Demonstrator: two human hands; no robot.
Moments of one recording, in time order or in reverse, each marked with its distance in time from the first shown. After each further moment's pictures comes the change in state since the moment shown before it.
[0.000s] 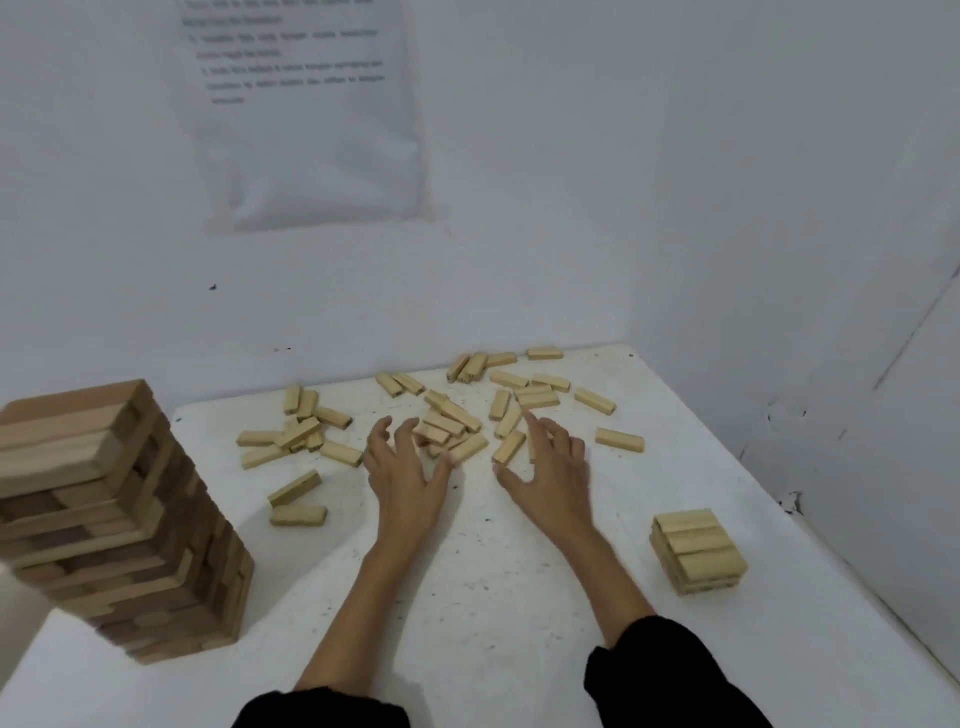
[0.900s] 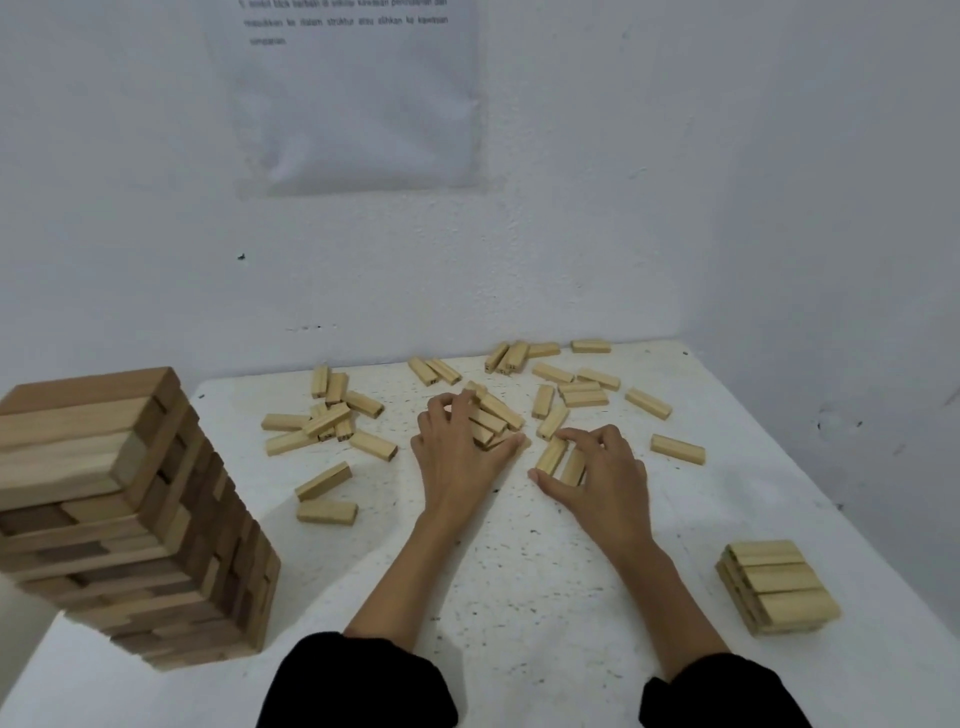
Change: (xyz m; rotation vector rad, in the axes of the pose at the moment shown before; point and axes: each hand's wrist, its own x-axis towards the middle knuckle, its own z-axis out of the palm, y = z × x) left_hand 0.040 -0.006 0.023 0.112 0.042 0.062; right_hand 0.011 0.005 0.003 -0.087 0.043 -0.017
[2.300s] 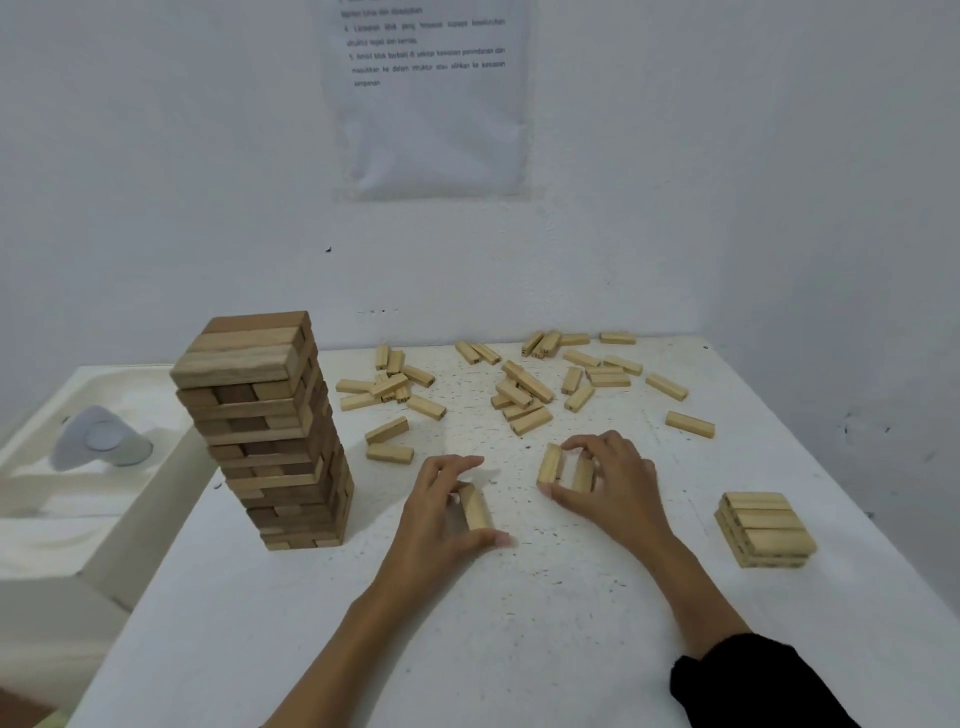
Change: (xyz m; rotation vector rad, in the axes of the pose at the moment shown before) left_hand -0.125 -0.028 -0.100 -0.353 -0.254 0.081; right_hand -0.054 -0.009 -0.019 0.160 -0.126 -0.151
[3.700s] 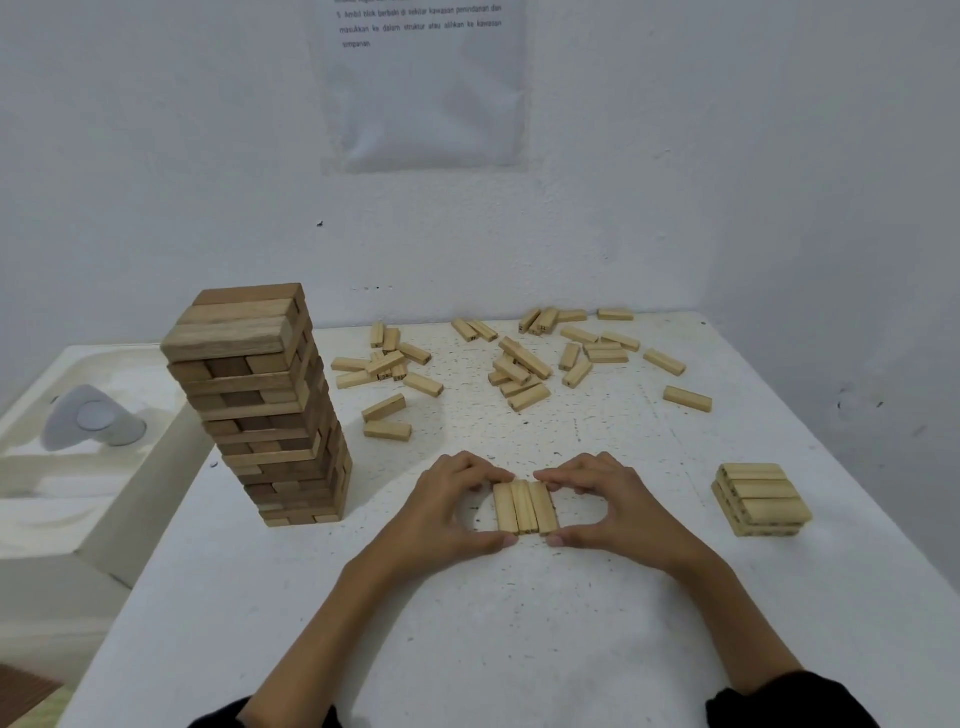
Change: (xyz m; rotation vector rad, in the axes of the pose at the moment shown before) left_hand 0.004 -0.004 -0.006 0.242 -0.303 0.102; right_hand -0.033 0.006 -0.009 0.170 -0.370 -0.204
